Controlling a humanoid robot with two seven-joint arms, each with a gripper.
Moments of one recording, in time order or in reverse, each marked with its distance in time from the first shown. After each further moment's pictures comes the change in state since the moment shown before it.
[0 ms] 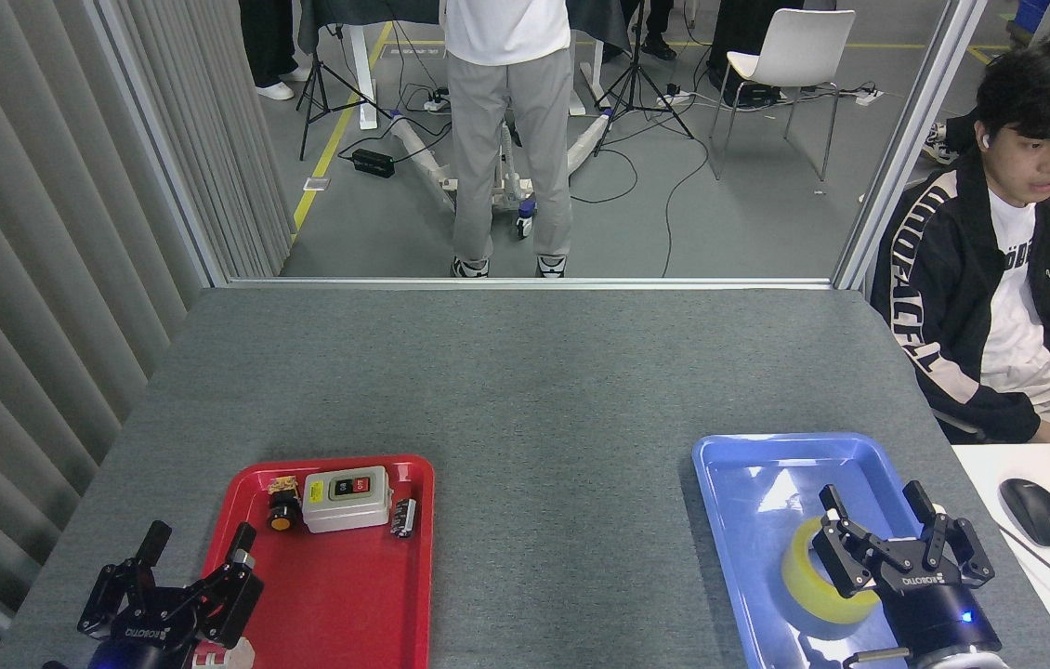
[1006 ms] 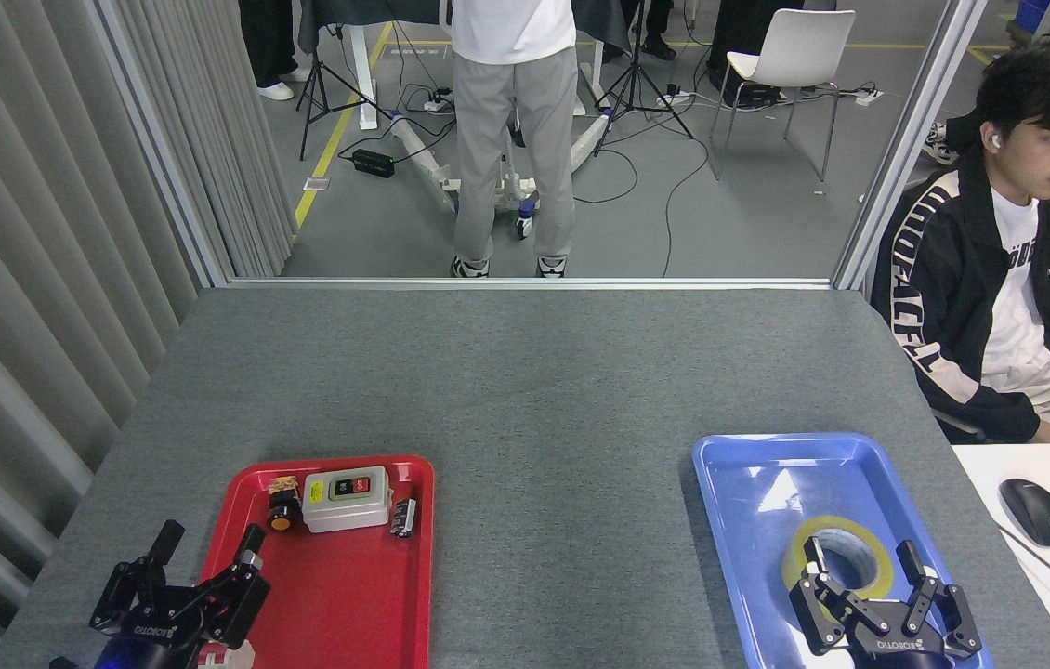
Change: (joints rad) left arm -0.014 0.023 -0.029 0.034 0.030 -0.025 0.006; right arm 0.163 0.182 -0.059 -0.171 0.176 0.088 0.014
